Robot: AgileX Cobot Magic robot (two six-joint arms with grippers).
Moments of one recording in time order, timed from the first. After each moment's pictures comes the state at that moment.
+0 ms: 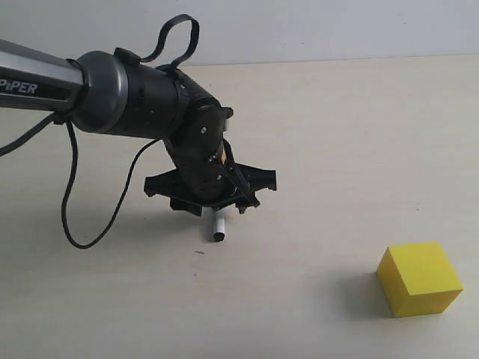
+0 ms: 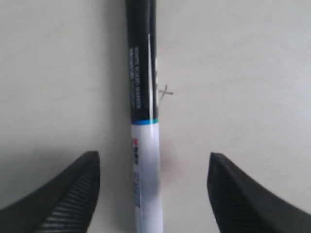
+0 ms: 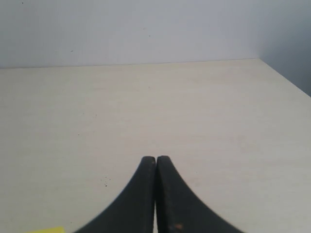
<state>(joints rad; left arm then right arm) -0.81 2.06 -1.31 0.12 0.65 -0.83 0.09 0.01 0.00 -0.14 0.35 0.13</state>
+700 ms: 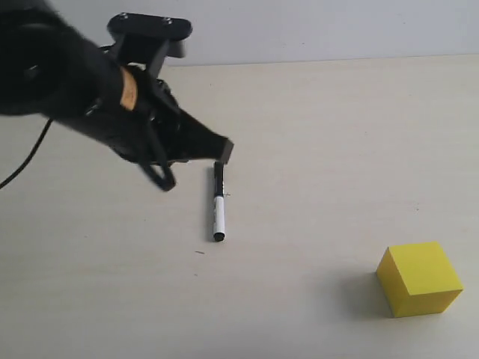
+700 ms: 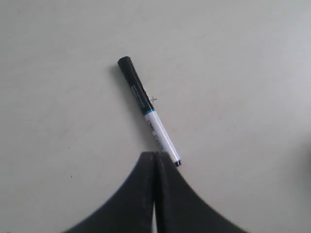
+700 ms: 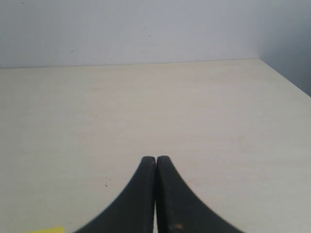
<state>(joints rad) -0.82 1.52 -1.01 0.20 0.57 -0.48 0.09 0.01 0.00 -0.14 0.35 0.13</state>
